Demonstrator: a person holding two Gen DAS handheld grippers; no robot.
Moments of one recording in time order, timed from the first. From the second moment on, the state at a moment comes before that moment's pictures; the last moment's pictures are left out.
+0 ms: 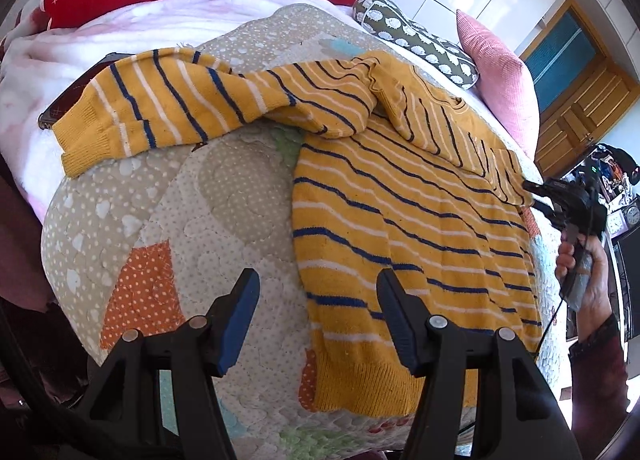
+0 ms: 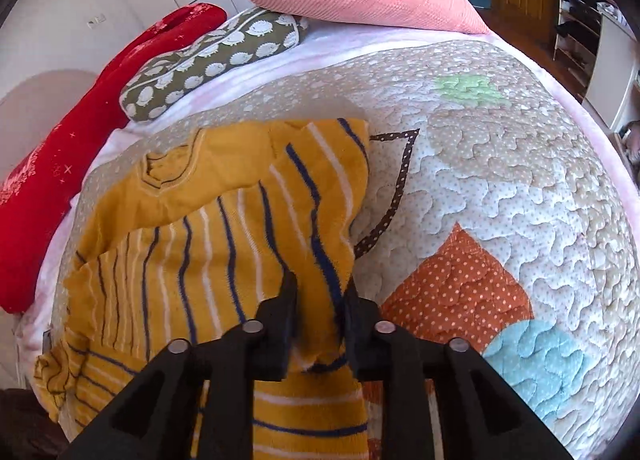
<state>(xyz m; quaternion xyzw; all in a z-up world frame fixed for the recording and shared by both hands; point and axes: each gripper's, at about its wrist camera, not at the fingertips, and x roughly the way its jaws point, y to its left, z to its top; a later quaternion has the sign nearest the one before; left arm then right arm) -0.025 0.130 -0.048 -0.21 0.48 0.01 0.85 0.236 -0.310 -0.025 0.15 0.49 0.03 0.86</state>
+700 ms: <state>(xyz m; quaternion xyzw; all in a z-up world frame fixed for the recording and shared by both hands) -0.088 0.231 -0.060 -0.26 0.44 0.12 0.85 0.074 -0.242 0.041 0.06 0.44 0.05 0.90</state>
